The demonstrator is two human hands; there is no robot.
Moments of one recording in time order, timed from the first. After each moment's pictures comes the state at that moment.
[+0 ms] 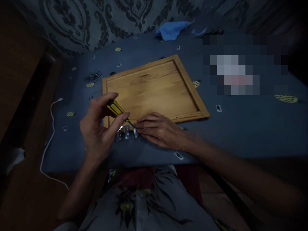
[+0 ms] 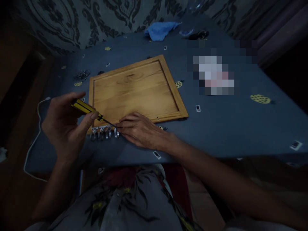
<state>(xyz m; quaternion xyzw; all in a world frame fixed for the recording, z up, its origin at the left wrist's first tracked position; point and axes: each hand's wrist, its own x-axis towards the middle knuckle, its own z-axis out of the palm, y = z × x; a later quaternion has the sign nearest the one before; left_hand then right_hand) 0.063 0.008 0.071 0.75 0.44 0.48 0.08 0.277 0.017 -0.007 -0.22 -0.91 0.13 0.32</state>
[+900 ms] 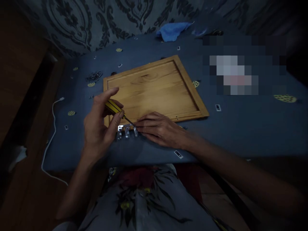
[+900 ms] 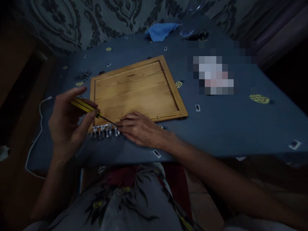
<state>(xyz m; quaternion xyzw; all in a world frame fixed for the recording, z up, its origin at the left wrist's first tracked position) 0.054 0.008 0.079 0.79 0.42 0.42 0.16 0.278 0.018 -0.006 -0.20 -0.92 0.11 0.33</state>
